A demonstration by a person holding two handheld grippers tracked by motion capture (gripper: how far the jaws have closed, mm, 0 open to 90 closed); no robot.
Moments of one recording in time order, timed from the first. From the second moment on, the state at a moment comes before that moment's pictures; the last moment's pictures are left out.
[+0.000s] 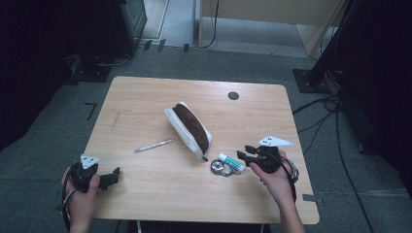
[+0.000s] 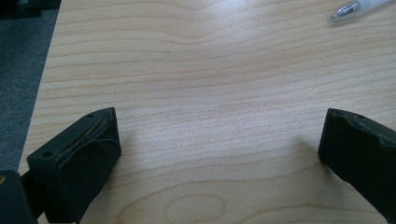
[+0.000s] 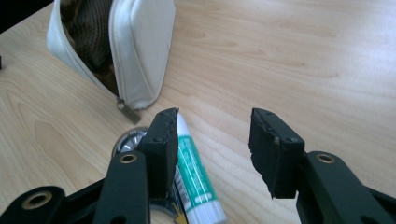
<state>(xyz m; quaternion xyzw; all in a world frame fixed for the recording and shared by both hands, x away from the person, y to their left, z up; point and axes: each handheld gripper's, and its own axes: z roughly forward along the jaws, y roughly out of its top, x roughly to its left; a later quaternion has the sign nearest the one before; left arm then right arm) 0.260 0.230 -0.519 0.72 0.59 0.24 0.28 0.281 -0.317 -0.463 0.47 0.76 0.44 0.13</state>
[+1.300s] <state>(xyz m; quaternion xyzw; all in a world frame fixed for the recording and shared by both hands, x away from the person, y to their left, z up) 0.260 0.231 -0.519 0.72 0.59 0.24 0.28 0.275 -0.313 -0.510 0.47 0.78 0.39 0.11</state>
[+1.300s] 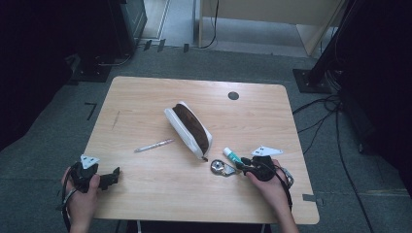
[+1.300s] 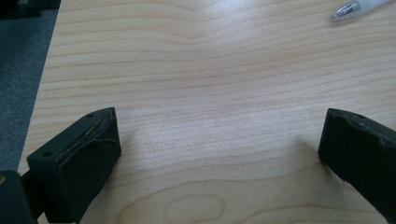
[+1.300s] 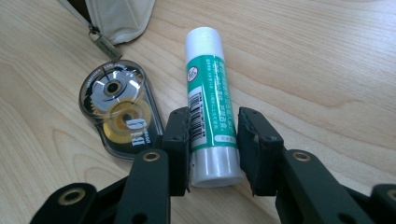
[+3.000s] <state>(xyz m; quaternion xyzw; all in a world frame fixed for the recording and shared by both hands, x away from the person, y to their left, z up) 0.260 0.230 -0.519 0.72 0.59 0.24 0.28 0.293 -0.279 -0.511 0.45 0.81 0.33 0.17</state>
